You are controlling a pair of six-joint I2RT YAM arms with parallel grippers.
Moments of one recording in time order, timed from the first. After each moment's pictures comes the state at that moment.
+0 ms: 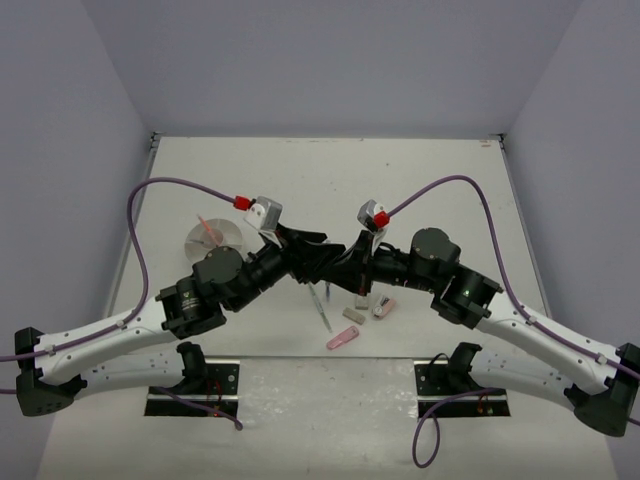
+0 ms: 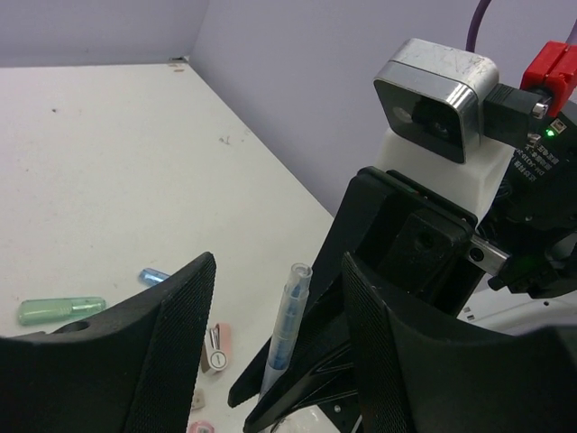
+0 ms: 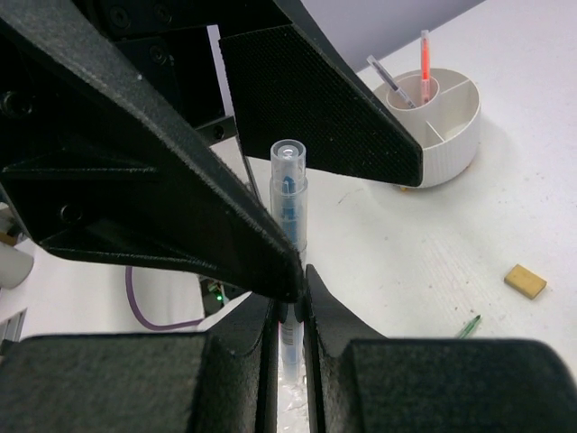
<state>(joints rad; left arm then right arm) -1.16 0.90 0.87 0.08 -0.31 -0.51 0.94 0.92 0.85 -0.03 -0.37 0.36</state>
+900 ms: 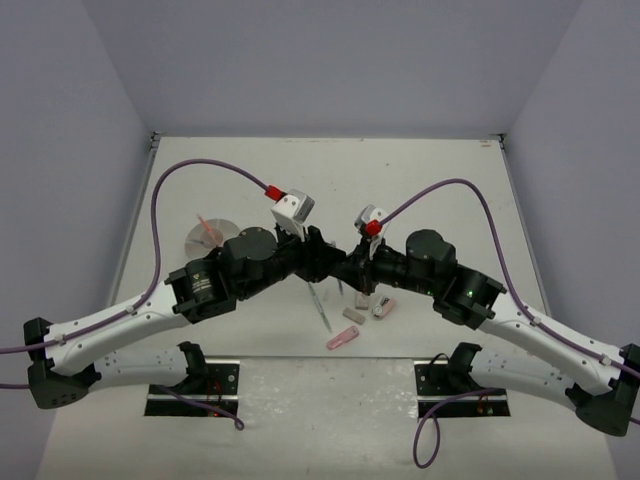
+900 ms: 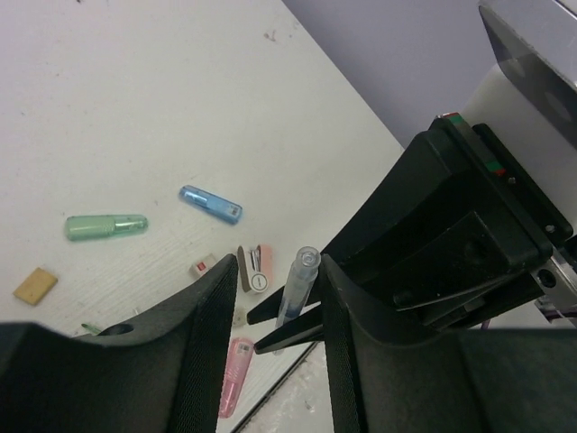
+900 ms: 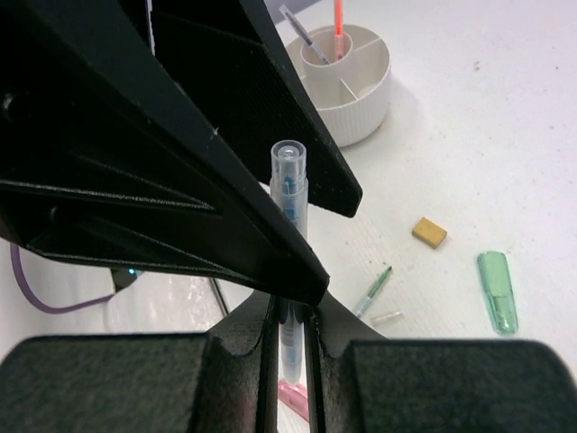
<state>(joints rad) -1.12 1.04 1.06 -0.28 -0.24 -0.52 0.96 0.92 0.88 -0.21 -0.20 0.19</state>
